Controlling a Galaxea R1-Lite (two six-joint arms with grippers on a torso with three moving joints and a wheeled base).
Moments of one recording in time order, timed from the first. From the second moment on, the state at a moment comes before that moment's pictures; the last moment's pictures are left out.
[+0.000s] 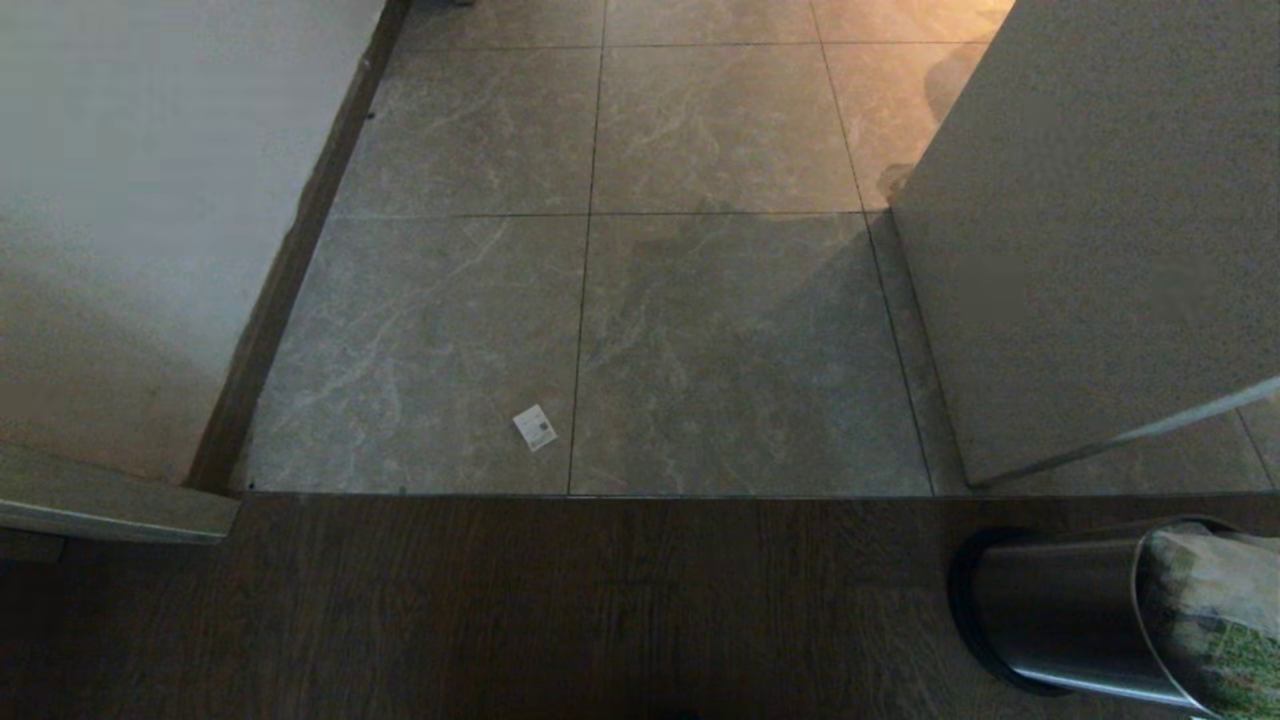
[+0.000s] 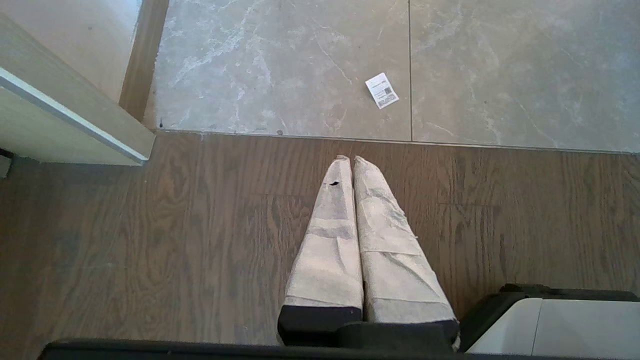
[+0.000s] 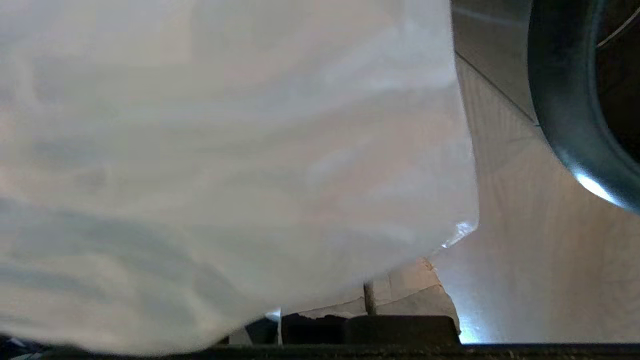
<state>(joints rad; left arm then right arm) 0.00 0.00 0.00 0.00 0.00 0.00 -1.37 2.24 -1.13 0.32 0.78 -1.01</state>
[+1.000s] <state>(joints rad) 0.00 0.00 0.00 0.00 0.00 0.00 -1.35 1.38 -1.07 1.08 0.86 -1.26</state>
